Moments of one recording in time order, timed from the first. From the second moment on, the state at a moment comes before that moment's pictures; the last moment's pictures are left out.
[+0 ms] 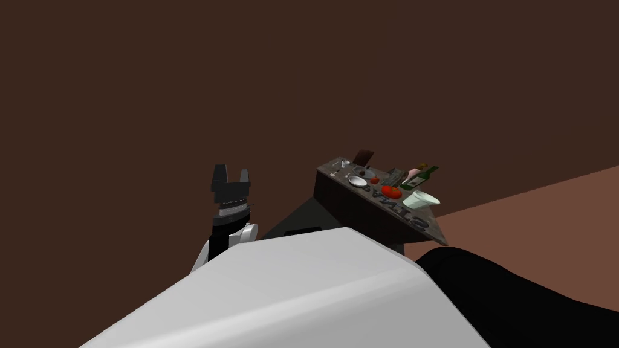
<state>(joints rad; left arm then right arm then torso) 0.50 0.00 -0.02 -2.33 -0.12 -0.55 0.08 0.93 -1.51 0.73 -1.82 -0.60 -0.50 0.00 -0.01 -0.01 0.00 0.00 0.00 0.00</state>
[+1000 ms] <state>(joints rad) 0.50 0.00 -0.02 -2.33 -0.12 -0.55 0.08 1.01 -1.80 0.82 -1.71 -0.71 -0.49 0.07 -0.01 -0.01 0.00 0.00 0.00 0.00</state>
